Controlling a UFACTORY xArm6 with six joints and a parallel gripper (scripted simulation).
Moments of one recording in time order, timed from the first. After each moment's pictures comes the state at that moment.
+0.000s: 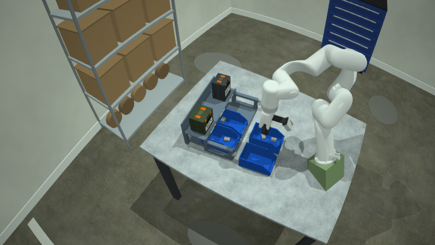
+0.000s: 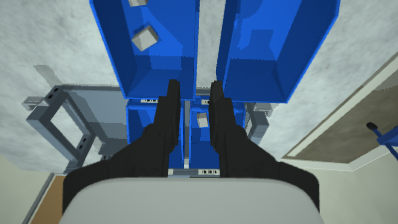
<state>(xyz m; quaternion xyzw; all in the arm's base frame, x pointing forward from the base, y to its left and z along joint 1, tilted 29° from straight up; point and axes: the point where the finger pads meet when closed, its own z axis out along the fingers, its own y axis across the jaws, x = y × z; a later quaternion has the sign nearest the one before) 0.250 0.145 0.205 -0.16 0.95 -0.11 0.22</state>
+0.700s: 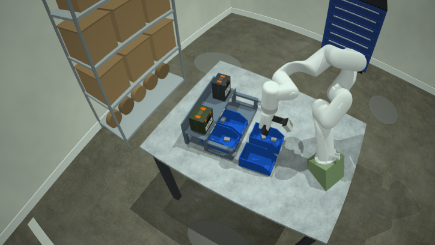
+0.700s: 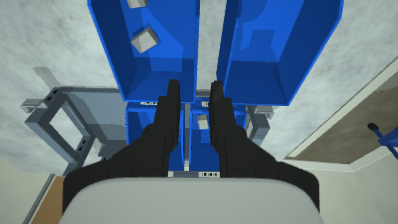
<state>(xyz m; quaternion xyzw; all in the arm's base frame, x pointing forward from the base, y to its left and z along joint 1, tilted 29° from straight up) 0.252 0.145 0.200 -0.16 0.95 -0.11 0.22</state>
